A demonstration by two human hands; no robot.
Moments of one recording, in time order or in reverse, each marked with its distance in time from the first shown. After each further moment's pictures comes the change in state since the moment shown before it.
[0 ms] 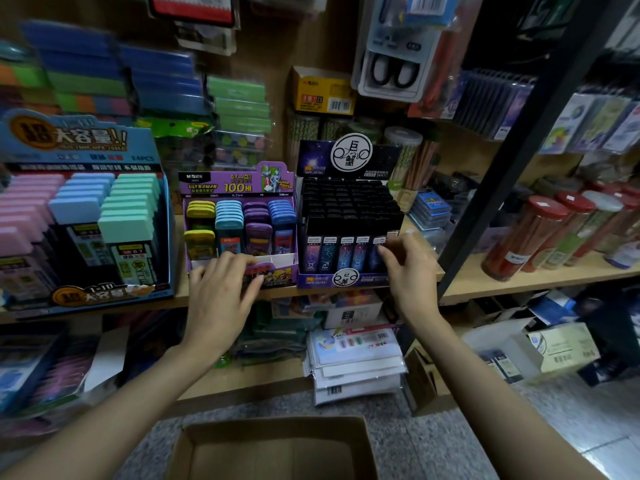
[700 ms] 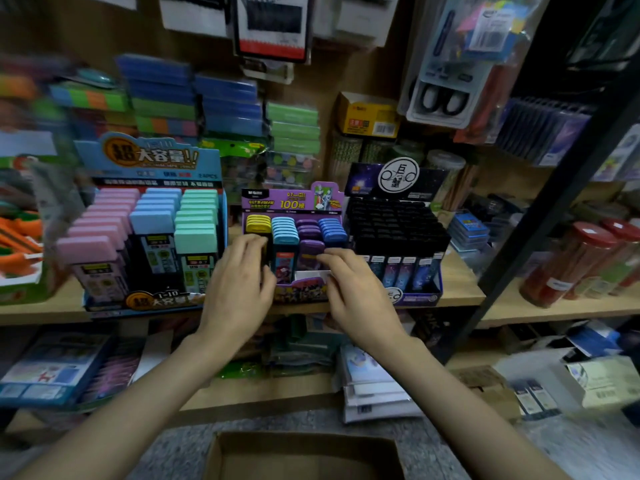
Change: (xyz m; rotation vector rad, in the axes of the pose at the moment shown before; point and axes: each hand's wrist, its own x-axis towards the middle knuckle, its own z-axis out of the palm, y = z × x) left_hand 0.016 -0.024 -0.047 -0.117 0.062 -0.042; right_hand -0.032 -0.113 0.051 -0.152 -0.439 -0.397
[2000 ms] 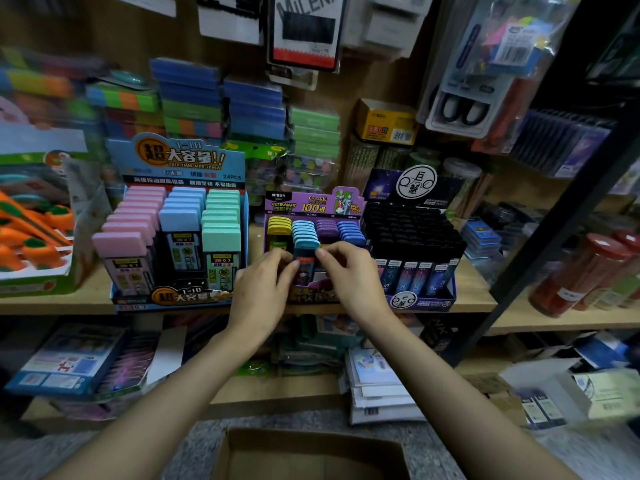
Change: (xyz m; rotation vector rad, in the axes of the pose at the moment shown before) left_hand 0.002 -0.002 0.007 -0.245 -0.020 -0.143; right_hand 0.039 -0.021 0.019 0.465 0.116 0.354
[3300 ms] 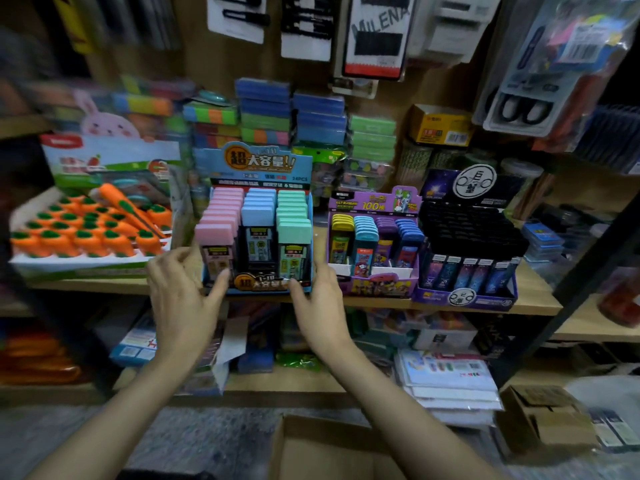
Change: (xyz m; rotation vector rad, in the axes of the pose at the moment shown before) left_hand -0.050 -0.103 -0.118 0.226 0.404 -0.173; right_hand -0.059 -0.047 0.109 0.064 -0.124 -0.030
